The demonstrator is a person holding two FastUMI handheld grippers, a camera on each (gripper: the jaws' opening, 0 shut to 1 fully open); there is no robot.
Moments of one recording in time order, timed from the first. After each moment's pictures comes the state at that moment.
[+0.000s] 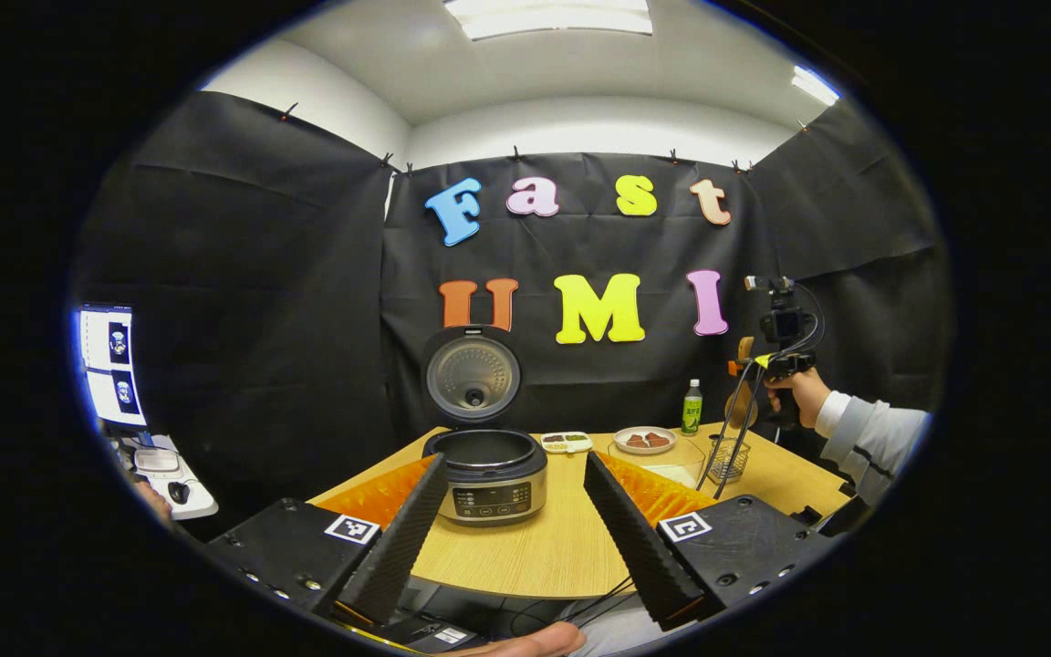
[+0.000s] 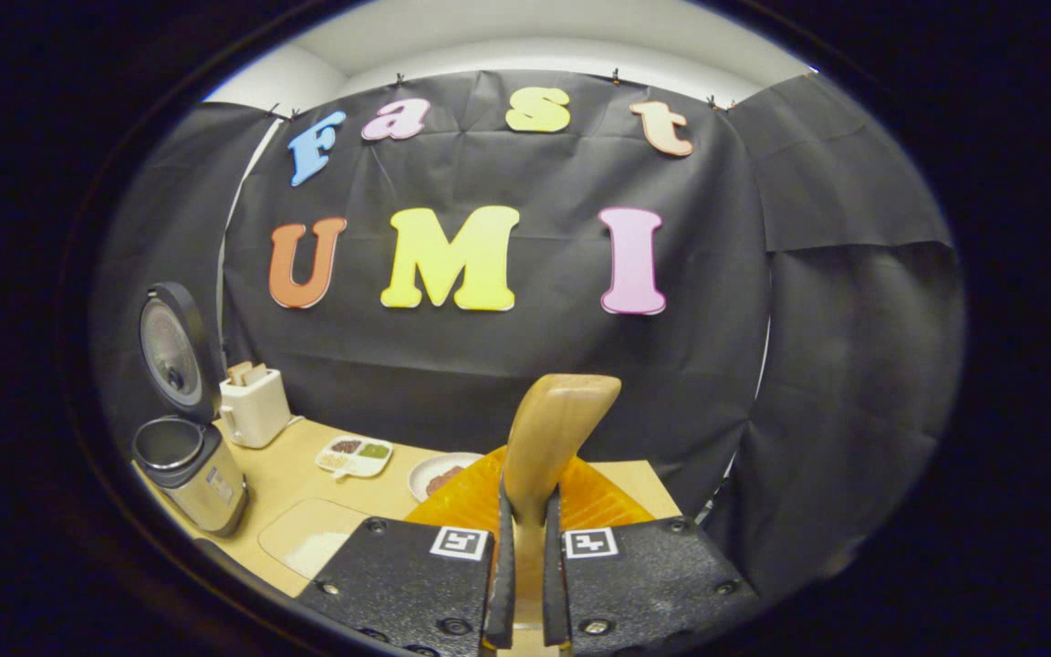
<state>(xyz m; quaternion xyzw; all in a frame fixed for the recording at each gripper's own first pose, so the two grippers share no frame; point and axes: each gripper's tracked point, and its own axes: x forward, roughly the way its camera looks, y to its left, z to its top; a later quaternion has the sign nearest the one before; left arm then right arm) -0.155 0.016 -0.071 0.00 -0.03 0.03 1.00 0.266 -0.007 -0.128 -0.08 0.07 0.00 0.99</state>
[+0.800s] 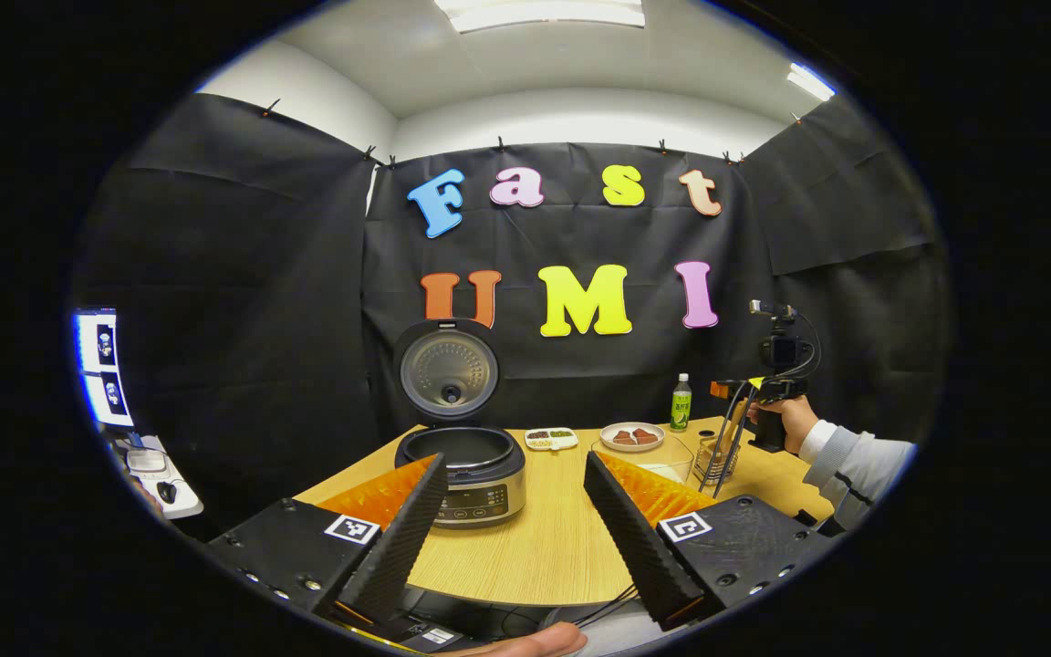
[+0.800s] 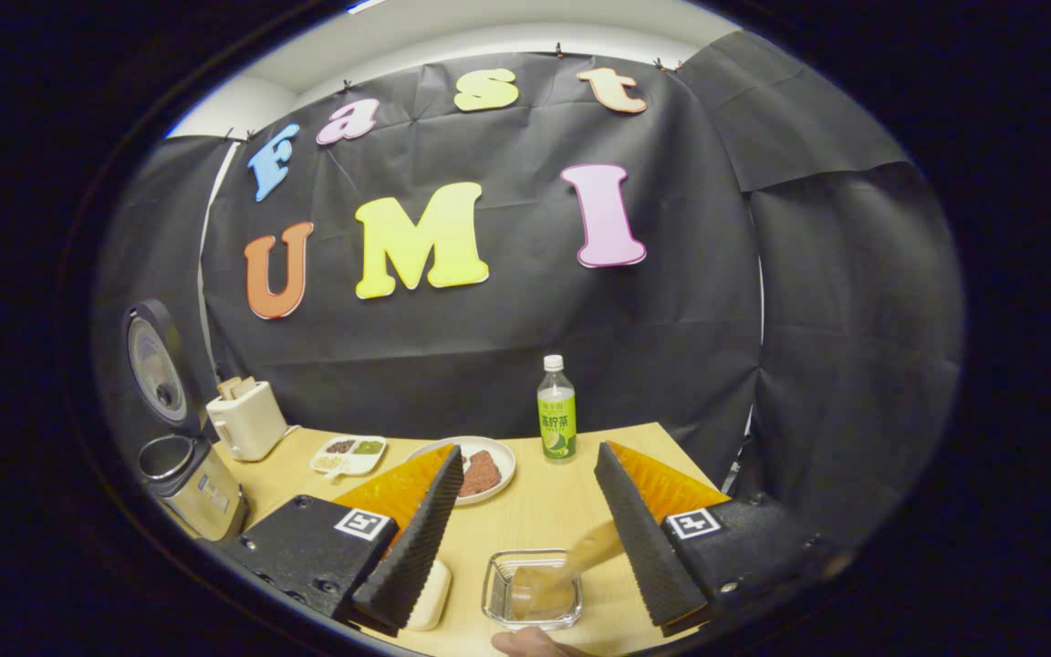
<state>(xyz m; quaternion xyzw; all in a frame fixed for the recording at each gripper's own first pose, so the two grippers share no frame) -0.124 -0.001 -0.074 0.00 -0.01 0.02 1.00 0.277 -0.028 -0.168 0.00 0.09 -0.02 1.00</state>
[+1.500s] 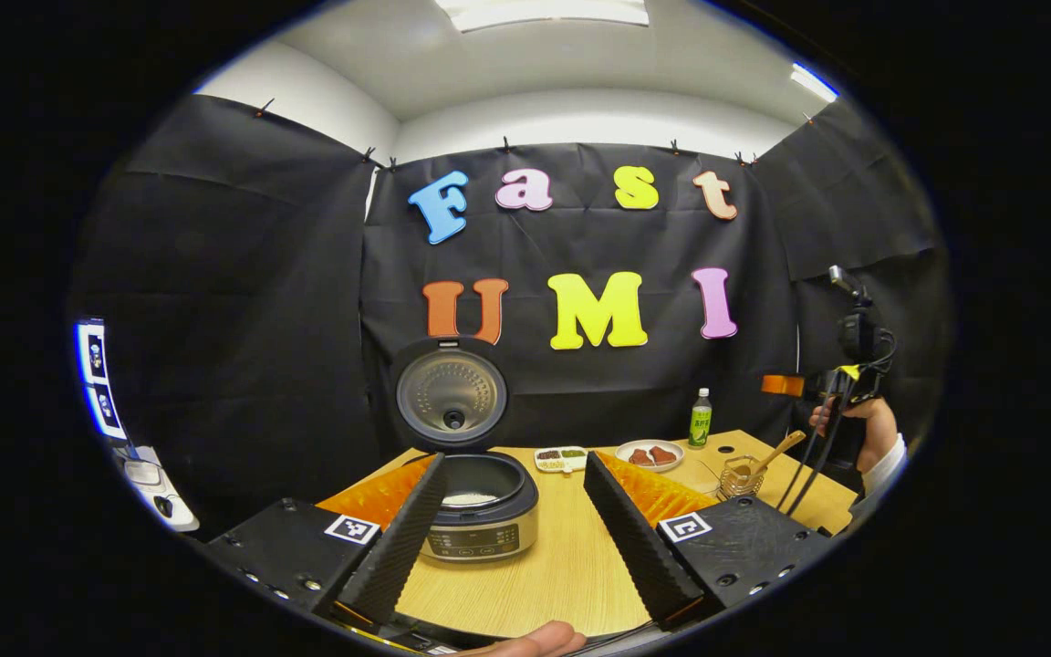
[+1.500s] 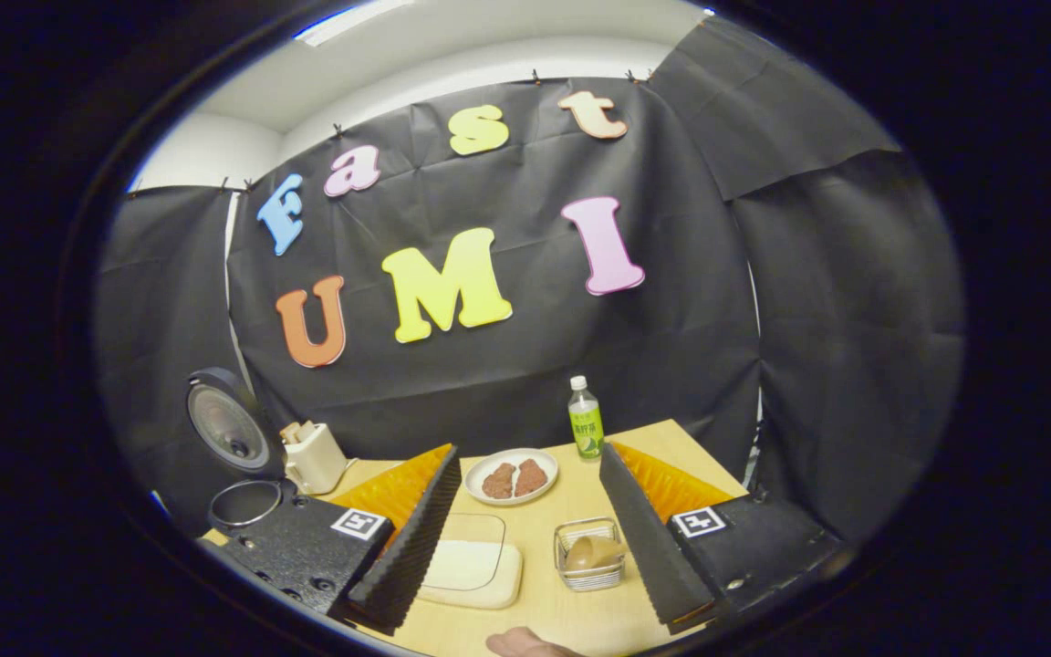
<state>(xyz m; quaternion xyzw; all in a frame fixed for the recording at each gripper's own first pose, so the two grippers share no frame) -0.041 0.008 -0.047 0.01 -0.02 0.02 1.00 0.167 0.006 -0.098 0.05 0.06 0.01 1.00</state>
